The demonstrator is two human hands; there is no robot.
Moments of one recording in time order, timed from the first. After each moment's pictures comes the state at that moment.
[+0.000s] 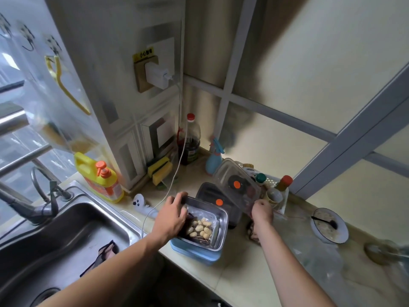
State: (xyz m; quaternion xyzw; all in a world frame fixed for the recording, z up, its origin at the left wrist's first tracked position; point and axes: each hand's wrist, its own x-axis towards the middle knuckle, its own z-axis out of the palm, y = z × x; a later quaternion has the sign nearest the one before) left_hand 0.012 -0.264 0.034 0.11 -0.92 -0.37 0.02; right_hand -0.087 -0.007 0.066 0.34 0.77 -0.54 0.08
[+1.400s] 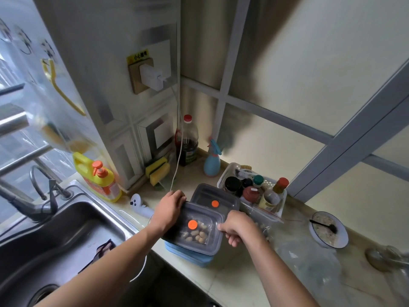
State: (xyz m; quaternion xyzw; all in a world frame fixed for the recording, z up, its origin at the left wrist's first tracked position) left_hand -0.020 -0.263 0.030 0.11 -0.93 -0.36 0.03; right_hand -0.067 -0.044 0.099 0.06 0.89 -0.09 0.45
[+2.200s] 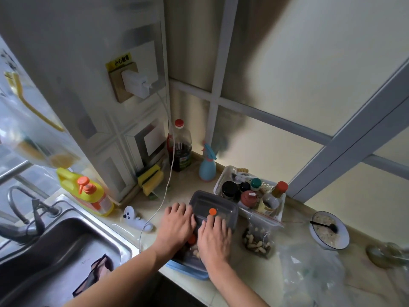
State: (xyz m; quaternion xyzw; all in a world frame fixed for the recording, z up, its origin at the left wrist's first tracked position) left_hand -0.026 -0.231 0.023 -0.02 -0.99 -0.05 0.09; right_hand -0.015 -0.092 0.031 -0.04 0.99 -0.11 -0.04
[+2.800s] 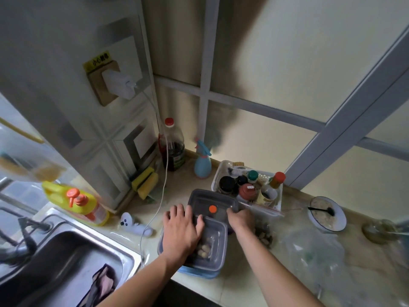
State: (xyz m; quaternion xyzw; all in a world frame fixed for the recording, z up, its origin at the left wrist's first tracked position) left_hand -0.022 -0.212 0.036 0.07 -0.99 -0.07 0.04; right_hand -0.107 -0.031 -0.011 0.33 0.87 -0.32 0.16
